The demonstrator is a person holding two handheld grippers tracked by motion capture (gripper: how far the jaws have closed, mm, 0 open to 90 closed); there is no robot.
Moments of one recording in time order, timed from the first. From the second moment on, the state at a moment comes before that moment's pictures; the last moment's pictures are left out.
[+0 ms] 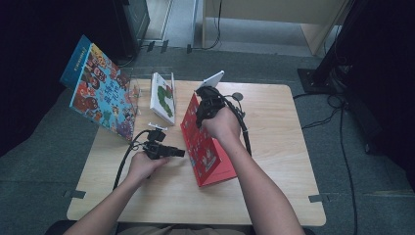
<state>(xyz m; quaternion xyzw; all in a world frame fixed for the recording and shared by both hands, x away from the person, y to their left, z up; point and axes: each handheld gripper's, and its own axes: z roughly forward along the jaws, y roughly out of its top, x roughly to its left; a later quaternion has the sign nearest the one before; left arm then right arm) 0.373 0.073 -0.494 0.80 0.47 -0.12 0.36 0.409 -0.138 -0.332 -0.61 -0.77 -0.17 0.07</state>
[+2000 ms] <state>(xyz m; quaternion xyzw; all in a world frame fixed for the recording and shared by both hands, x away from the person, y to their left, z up) 0.401 0.061 -0.446 0.79 0.41 -0.16 0.42 0.381 -0.168 -0.289 -0.57 -0.78 -0.24 0.07</state>
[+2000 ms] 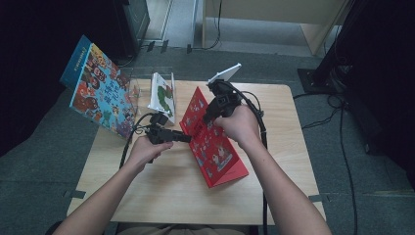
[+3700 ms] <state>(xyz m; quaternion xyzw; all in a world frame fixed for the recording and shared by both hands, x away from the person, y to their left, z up) 0.417 0.070 -0.429 0.78 0.36 -0.26 0.43 0.369 -0.170 -0.268 -0.53 -0.80 -0.28 0.09</state>
